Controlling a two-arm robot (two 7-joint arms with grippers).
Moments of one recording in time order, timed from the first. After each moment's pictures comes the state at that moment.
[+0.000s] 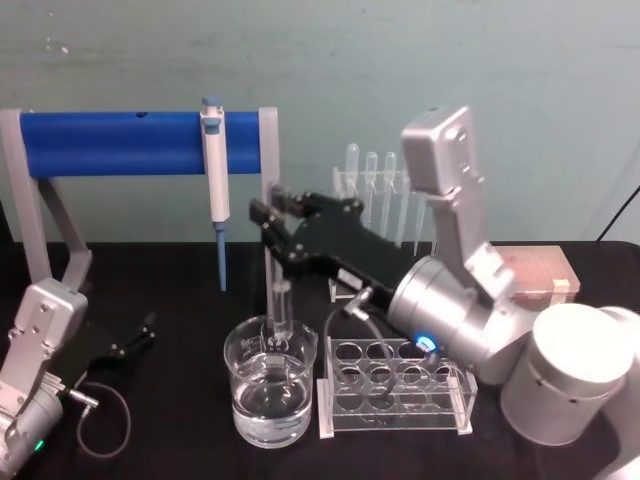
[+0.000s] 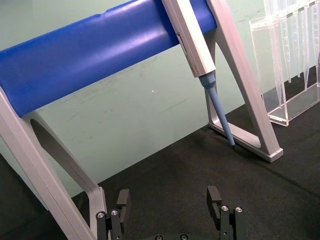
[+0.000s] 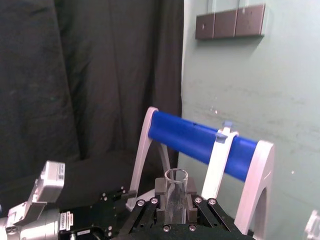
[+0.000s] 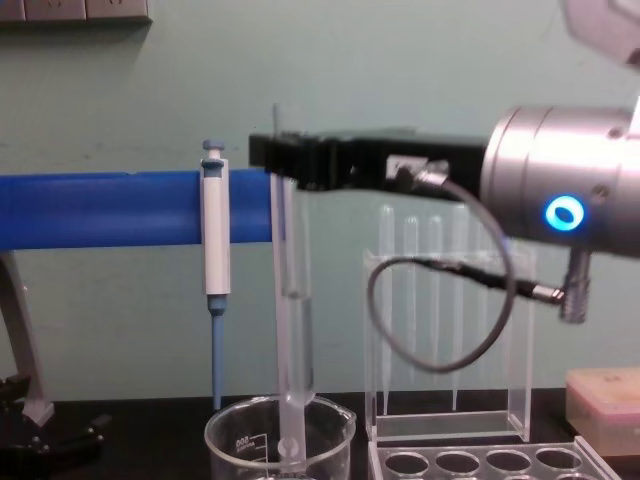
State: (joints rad) left arm -0.20 0.60 0.45 -1.41 -0.25 -0.12 0.03; right arm 0.36 0.29 -0.49 -1.76 0.36 0.23 0.32
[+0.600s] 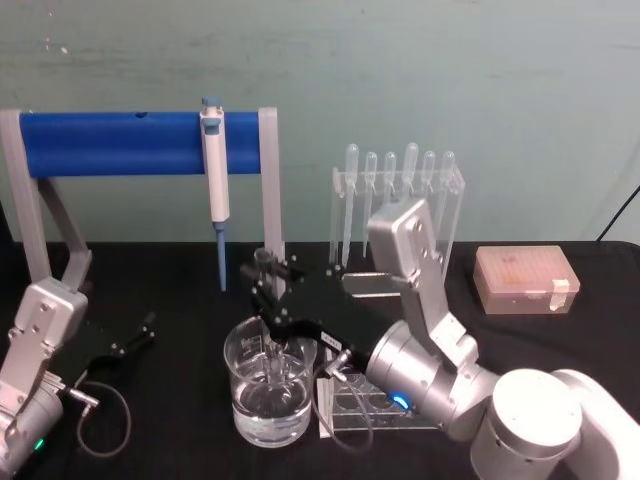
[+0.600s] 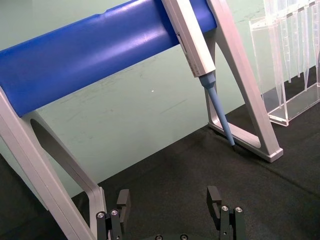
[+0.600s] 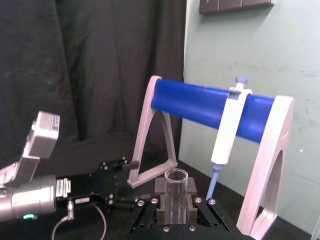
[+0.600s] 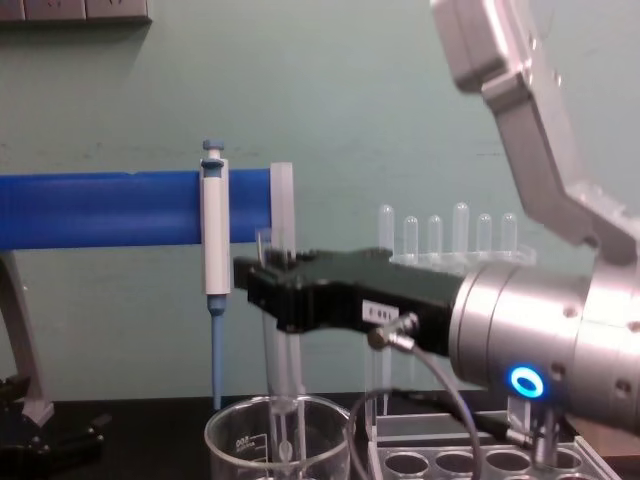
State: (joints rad) left arm -0.20 0.60 0.45 -1.41 -0.25 -0.12 0.03; right arm 0.30 0.25 -0.52 -1.61 0.28 0.08 0.33
